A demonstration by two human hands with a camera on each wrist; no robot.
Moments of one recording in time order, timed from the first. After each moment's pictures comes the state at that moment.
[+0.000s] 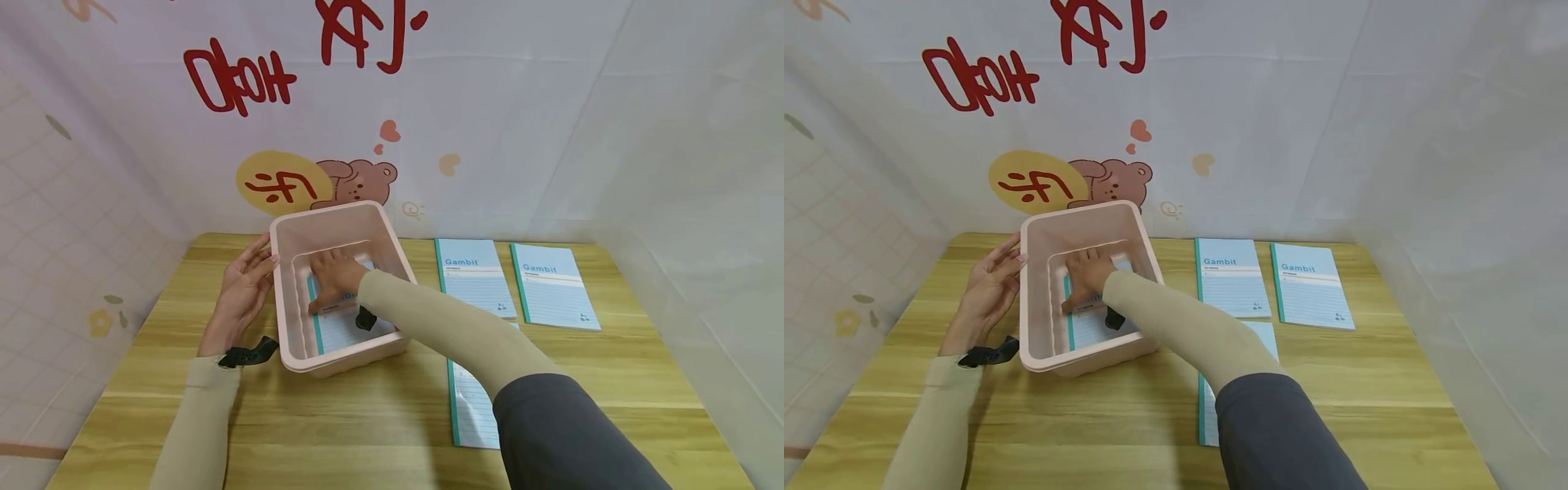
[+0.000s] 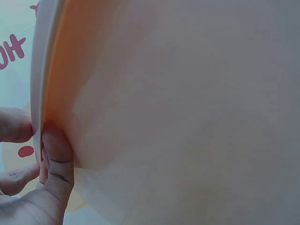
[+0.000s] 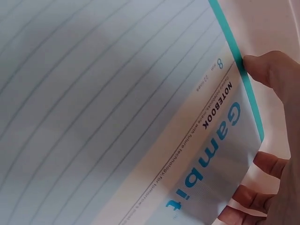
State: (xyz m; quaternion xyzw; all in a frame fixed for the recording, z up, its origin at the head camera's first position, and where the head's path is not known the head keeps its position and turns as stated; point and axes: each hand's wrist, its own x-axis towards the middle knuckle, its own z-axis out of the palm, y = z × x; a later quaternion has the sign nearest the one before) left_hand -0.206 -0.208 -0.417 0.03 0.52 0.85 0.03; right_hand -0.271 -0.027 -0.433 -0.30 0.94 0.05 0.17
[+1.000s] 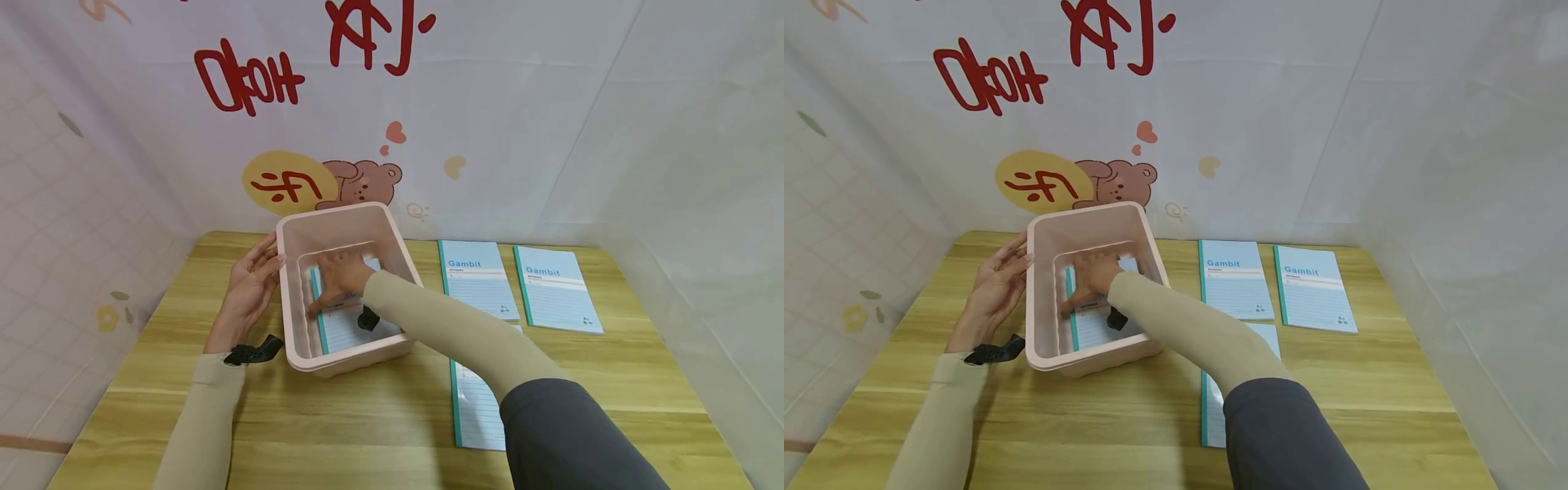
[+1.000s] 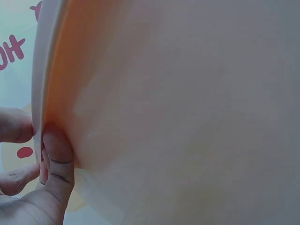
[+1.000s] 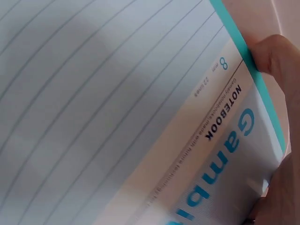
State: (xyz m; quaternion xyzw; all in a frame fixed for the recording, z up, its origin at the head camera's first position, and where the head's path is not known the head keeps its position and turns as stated) left_hand -0.204 -0.207 -0.417 0.03 0.53 0.85 0.03; right_hand -0.270 -0.028 -0.430 -0.27 0.95 0.05 0.16
